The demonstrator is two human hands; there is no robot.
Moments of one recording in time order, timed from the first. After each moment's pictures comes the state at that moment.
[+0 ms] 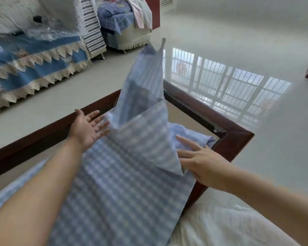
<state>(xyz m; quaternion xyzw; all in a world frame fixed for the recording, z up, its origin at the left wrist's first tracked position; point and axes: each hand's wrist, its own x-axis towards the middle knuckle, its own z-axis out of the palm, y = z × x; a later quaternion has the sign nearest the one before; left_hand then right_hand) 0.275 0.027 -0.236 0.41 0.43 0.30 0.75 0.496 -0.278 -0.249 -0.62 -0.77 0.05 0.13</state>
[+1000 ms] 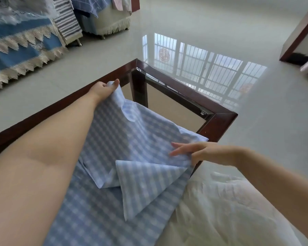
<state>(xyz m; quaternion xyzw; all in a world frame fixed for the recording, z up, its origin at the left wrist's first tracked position) 0.386 0.067 -0.234 0.80 0.47 0.09 0.37 0.503 -0.303 -0.237 -0.63 -0.40 0.62 0.23</state>
